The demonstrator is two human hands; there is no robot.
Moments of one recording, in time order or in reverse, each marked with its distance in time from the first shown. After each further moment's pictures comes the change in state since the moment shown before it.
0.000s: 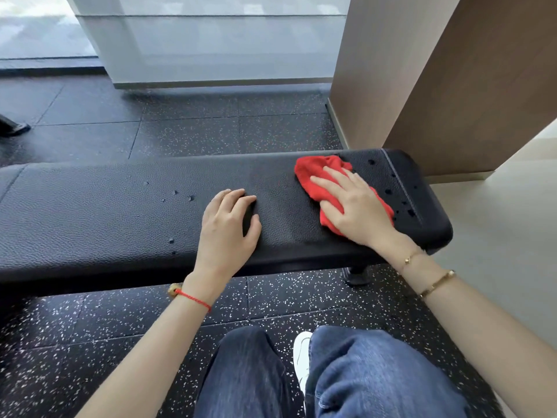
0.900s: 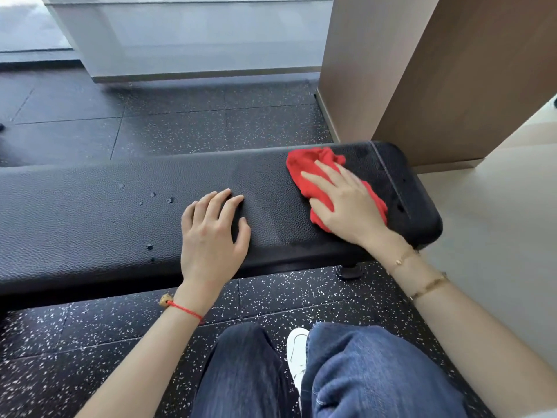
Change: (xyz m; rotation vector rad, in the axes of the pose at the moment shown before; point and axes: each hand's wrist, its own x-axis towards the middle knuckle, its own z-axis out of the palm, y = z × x) left_hand -0.006 -0.002 0.018 0.236 0.123 0.067; right_hand -0.003 0.001 -0.003 -0.024 -0.002 0.045
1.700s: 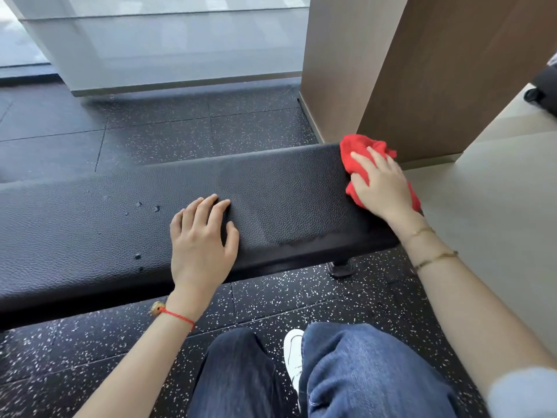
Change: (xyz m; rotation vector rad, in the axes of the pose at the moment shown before) left_hand -0.001 0.005 -0.003 -0.010 -0.019 -0.012; right_hand 0.001 0.079 -0.017 -0.056 0.098 0.410
